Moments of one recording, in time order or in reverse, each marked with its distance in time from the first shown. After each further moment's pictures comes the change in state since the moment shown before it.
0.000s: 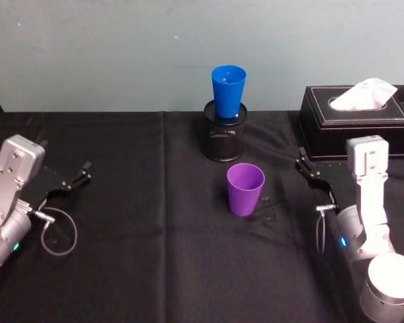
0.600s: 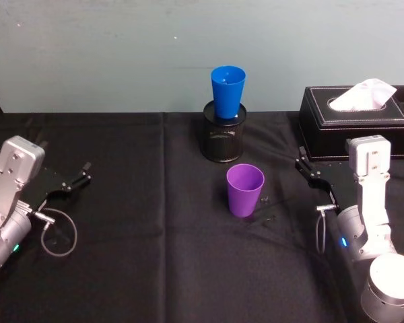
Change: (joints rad) left arm 0.000 0.000 0.000 0.000 0.000 0.000 0.000; right arm -0.004 0.003 0.000 -0.010 0.013 -0.001 0.006
